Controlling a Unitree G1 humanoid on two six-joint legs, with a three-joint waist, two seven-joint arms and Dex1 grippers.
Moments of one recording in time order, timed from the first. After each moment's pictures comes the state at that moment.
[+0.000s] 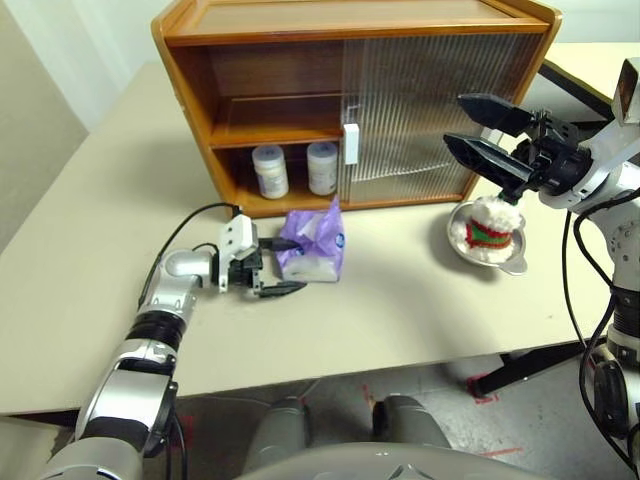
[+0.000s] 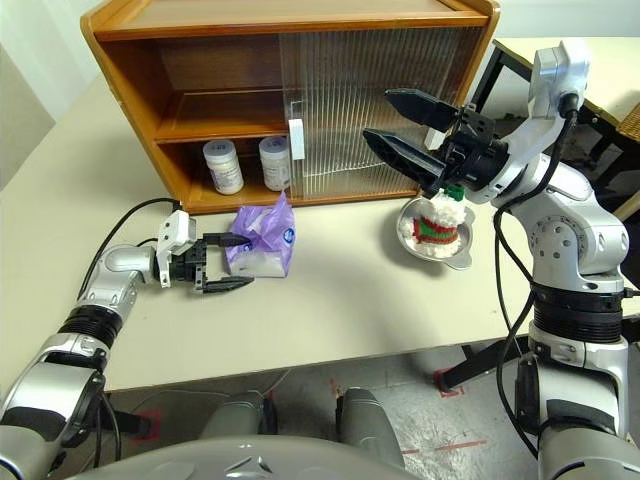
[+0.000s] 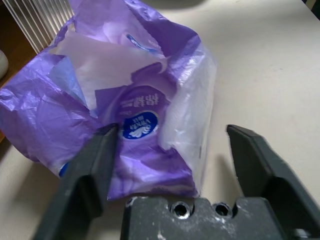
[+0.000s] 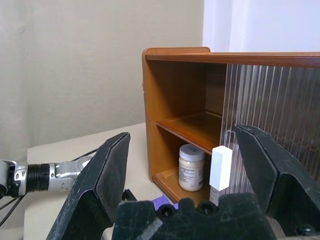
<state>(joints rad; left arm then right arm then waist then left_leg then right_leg) -0.53 0.47 -0.11 0.81 -0.18 -0.37 -1.35 -0.54 -0.59 -0.25 -0.12 0.77 0.46 0.98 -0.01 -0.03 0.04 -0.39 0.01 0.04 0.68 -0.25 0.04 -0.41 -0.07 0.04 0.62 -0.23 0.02</state>
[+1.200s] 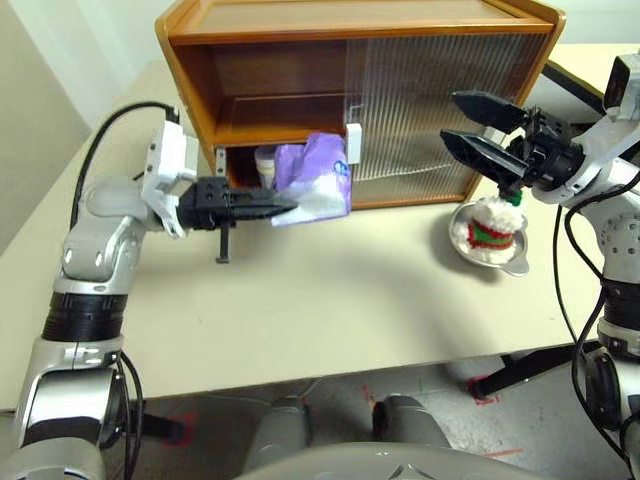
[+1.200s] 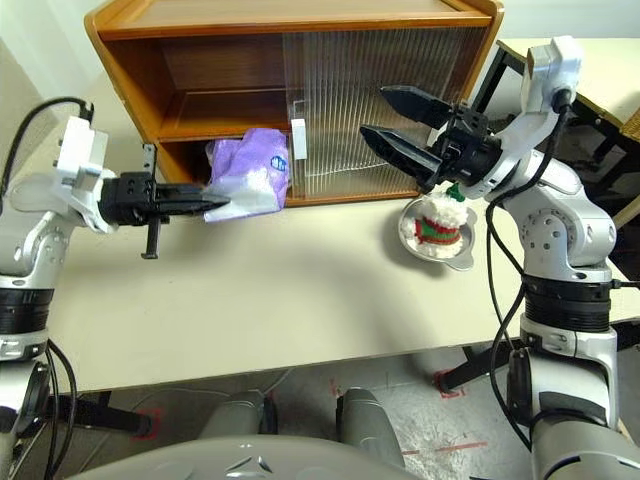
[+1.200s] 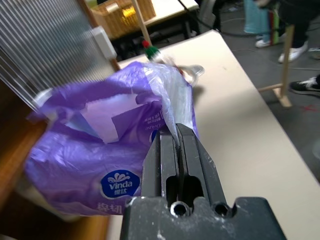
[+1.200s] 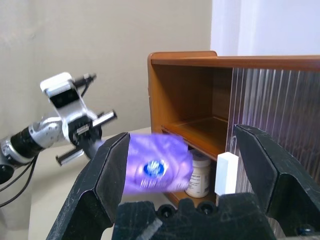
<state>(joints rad) -0.58 0.70 0.04 0.01 -0.48 0.17 -1.36 -0.58 -0.56 -0.24 -0.05 0.75 0.44 1.02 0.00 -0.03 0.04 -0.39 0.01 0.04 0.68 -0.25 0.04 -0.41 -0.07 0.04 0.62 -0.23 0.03</state>
